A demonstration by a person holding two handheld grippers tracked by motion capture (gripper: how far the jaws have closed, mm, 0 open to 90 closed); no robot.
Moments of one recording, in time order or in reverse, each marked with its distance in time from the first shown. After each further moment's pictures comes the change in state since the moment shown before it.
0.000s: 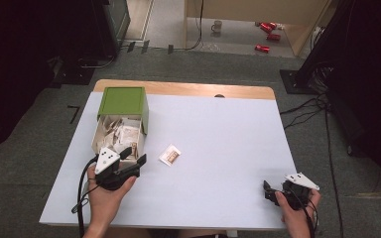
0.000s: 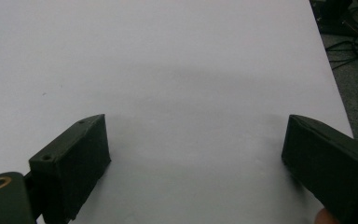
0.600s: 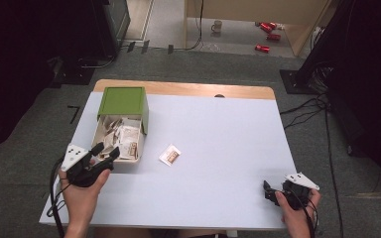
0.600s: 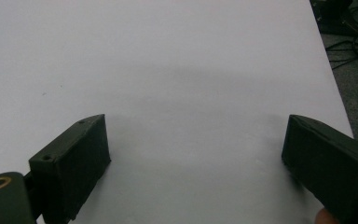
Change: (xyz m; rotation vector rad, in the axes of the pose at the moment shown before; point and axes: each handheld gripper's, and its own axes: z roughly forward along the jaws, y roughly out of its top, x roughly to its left) left arm 0.052 0.005 -0.033 -0.060 0.130 -0.090; right arm 0.000 0.000 0.000 0.001 0.000 0.002
